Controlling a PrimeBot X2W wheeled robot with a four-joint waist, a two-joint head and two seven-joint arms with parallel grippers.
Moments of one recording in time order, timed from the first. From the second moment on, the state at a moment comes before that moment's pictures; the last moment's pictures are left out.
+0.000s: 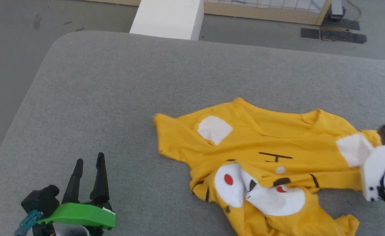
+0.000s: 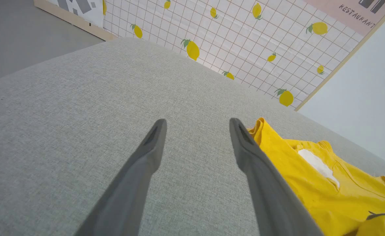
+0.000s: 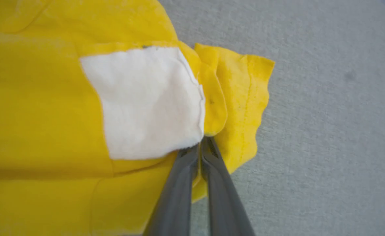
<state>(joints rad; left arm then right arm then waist) 0.01 0.15 -0.05 0.11 -0.58 -0.07 -0.25 -0.26 -0.30 -0.13 0.32 -0.01 0.13 0.63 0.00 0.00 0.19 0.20</state>
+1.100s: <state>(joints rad) 0.08 0.16 -0.02 -0.04 -0.51 -0.08 -0.25 0.18 -0.05 -0.18 -0.03 0.20 0.13 -0.25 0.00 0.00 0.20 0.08</state>
